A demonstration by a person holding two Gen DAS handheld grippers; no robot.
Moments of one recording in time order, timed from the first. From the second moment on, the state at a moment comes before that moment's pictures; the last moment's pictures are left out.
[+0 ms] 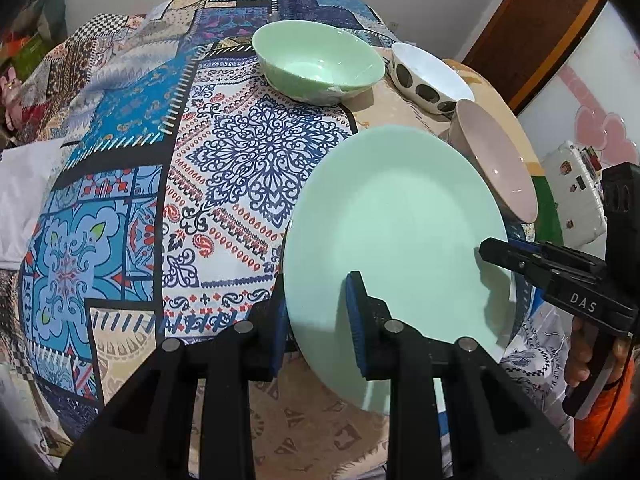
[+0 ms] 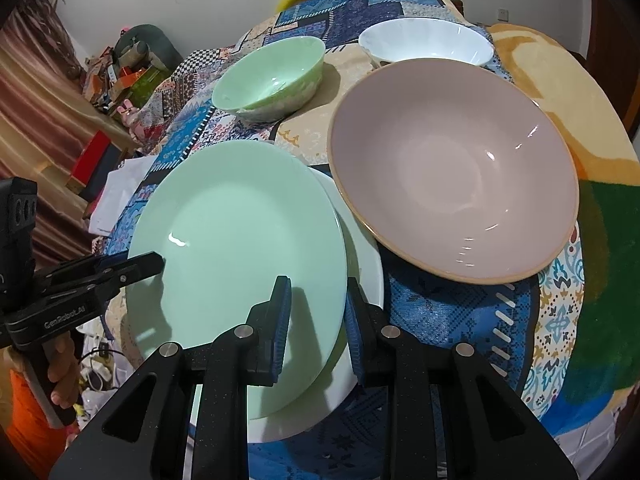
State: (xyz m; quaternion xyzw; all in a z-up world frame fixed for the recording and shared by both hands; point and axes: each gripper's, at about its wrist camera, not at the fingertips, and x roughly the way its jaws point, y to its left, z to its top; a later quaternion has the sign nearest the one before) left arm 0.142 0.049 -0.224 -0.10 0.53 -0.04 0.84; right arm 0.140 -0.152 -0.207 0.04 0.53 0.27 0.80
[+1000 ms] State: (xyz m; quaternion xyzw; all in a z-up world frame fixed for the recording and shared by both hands) left arm 0.136 0.026 -0.186 -0.03 0.47 -0.01 0.88; right arm 0.127 -0.192 -0.160 0.00 0.45 0.24 0.86
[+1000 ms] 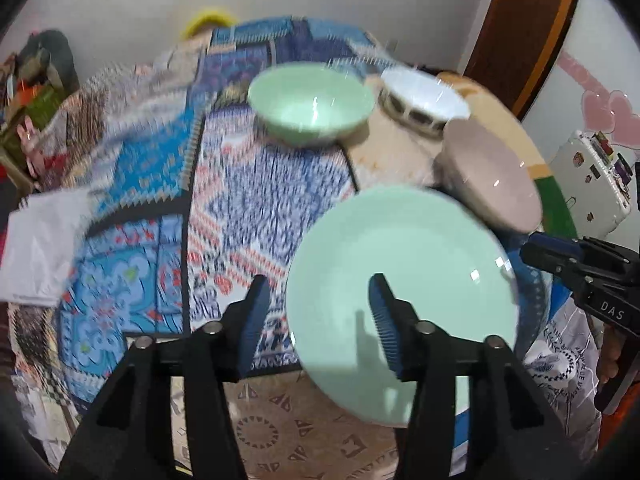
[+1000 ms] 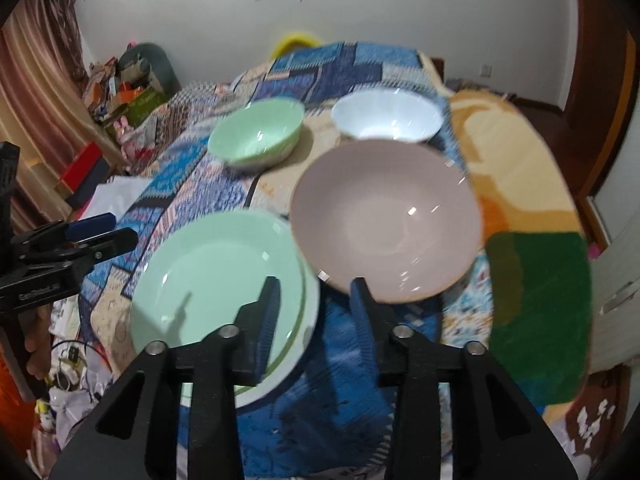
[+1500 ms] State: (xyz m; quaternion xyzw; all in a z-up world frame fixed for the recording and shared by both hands) left arm 0.178 -0.034 -0.143 -0.01 0.41 -0.06 0.91; right arm 0.158 -0.245 -0.150 0.03 0.40 0.17 0.90
